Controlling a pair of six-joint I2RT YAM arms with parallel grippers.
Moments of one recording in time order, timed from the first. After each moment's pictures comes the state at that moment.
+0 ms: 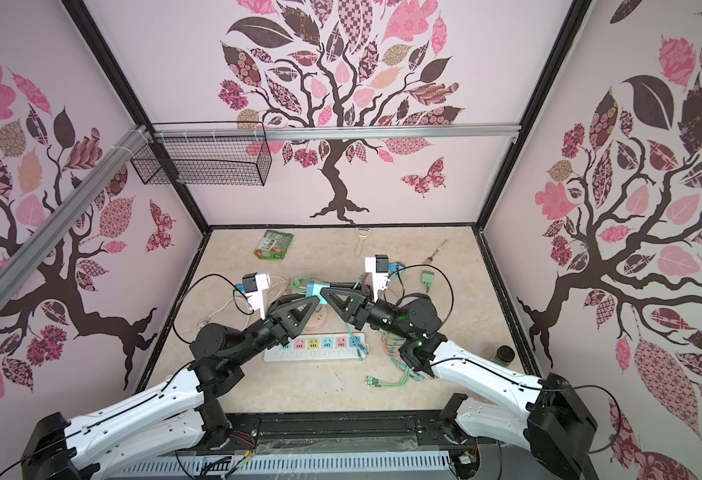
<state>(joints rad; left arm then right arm) -0.90 0.84 0.52 0.72 0.17 -0.80 0.80 1.09 0.63 0.91 -0.42 0.88</state>
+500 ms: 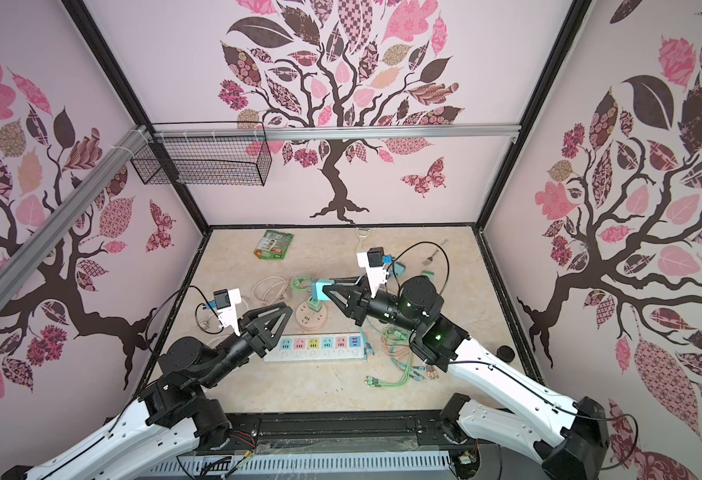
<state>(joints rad) -0.89 0.48 0.52 0.02 -0.11 -0.65 0.77 1.00 0.89 0.19 -0.39 0.47</state>
